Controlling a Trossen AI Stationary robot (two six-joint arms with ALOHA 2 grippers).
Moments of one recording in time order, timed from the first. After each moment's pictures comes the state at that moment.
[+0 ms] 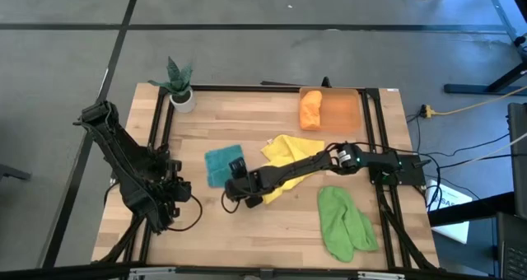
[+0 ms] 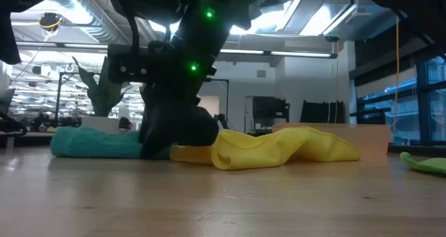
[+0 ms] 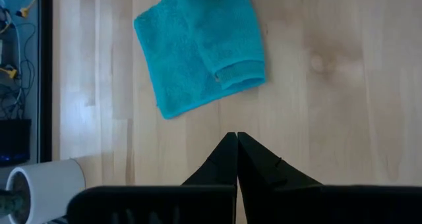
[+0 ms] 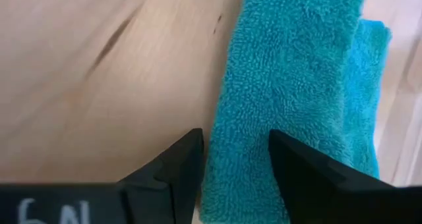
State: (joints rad) left arm -0.97 1.32 0.91 -1.27 -0.62 -0.91; right arm 0.22 2.47 2.01 -0.62 0.40 -0.44
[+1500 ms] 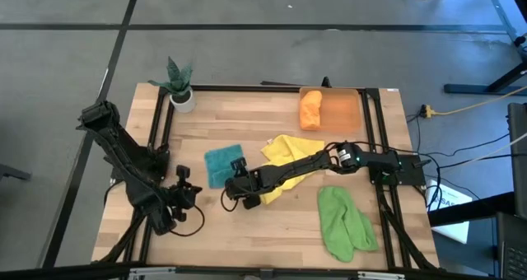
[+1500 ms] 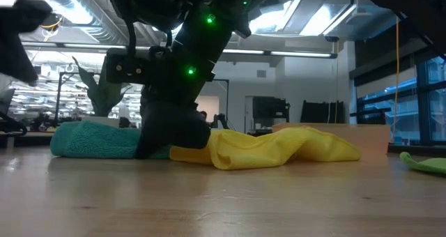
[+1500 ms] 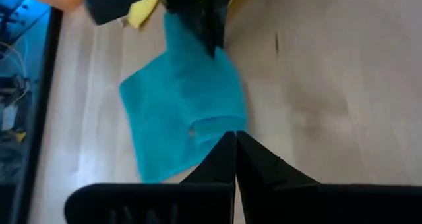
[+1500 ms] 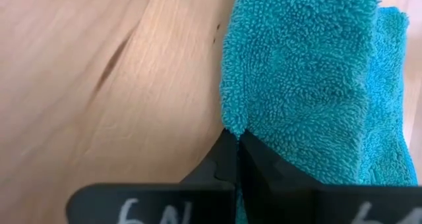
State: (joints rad) left arm -0.97 1.32 0.71 -0.84 -0.81 -0.70; right arm 0.20 2.47 1.98 -0.57 0.34 -0.33
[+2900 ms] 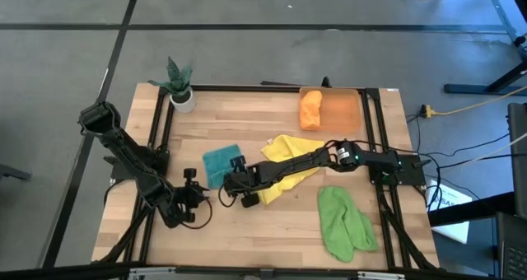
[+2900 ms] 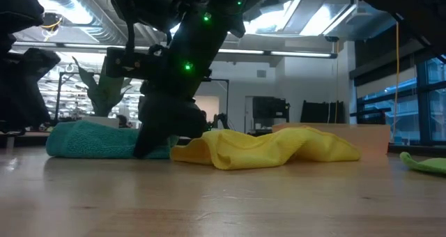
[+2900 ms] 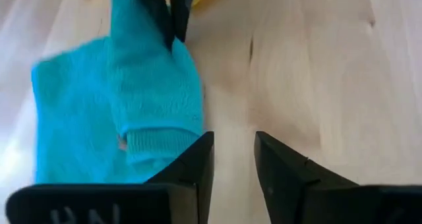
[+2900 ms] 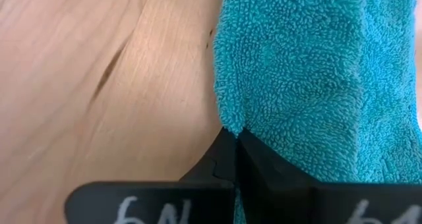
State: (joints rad) left arm -0.87 1.32 0.51 -0.38 -0.71 -0.74; right arm 0.18 2.47 2.02 -0.60 0.27 -0.29
